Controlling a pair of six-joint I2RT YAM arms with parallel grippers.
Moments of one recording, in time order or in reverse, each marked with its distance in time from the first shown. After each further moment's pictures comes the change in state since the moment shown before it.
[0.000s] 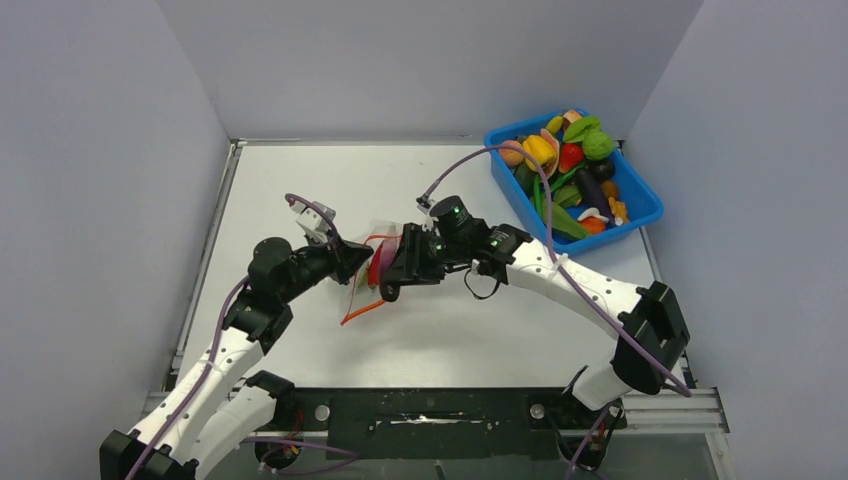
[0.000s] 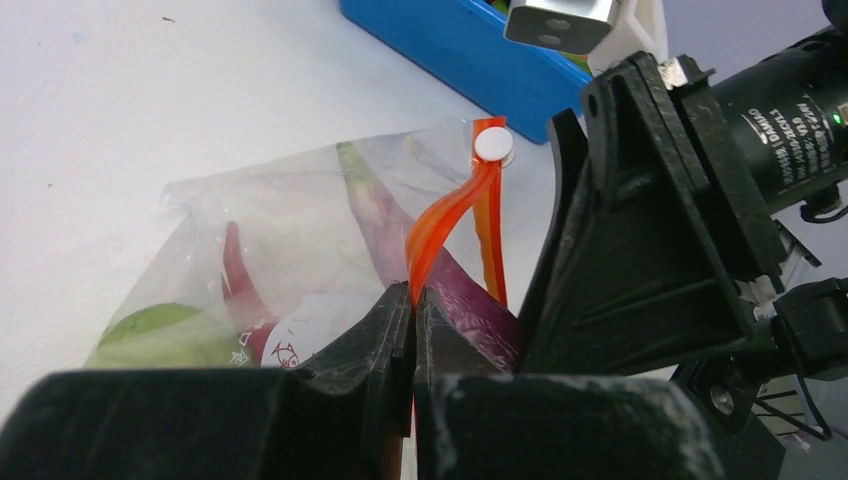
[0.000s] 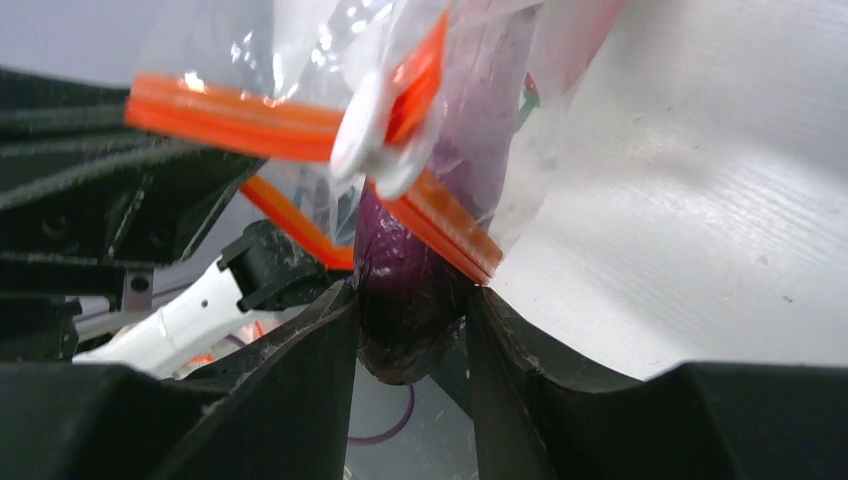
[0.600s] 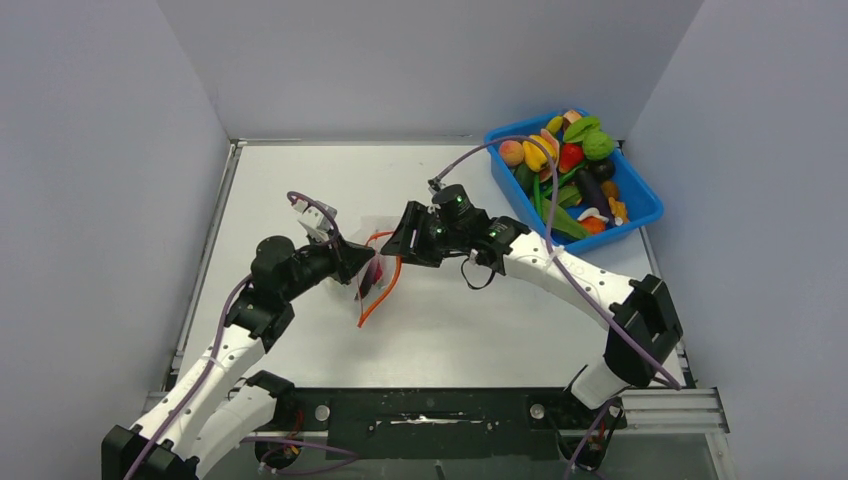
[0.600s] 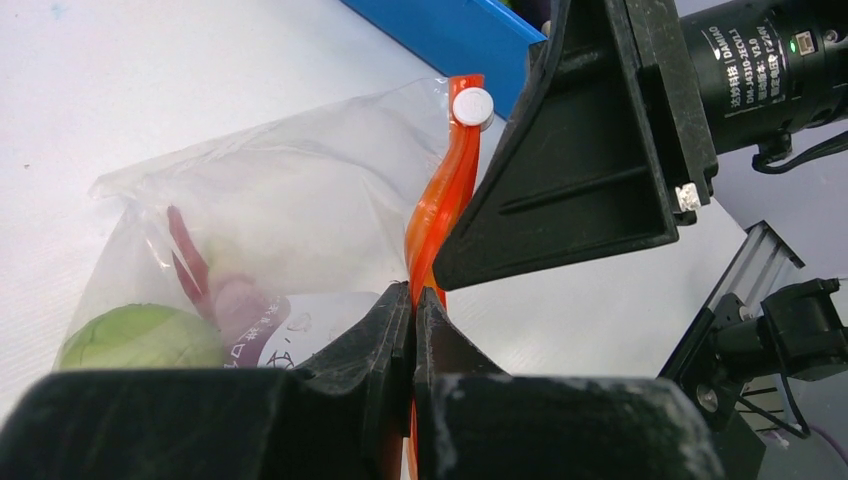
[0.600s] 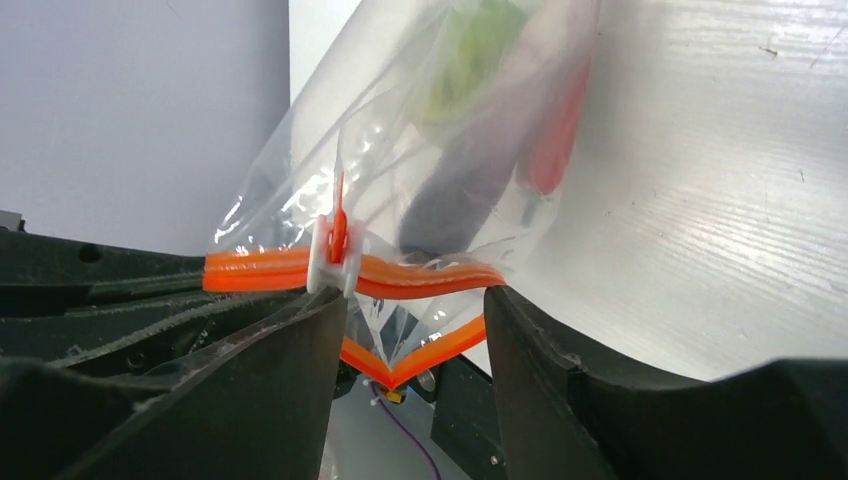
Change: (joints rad) left arm 0.000 0.021 0.000 -0.001 0.007 -0.031; right arm -0.047 0.057 0.043 0.078 0.135 0.090
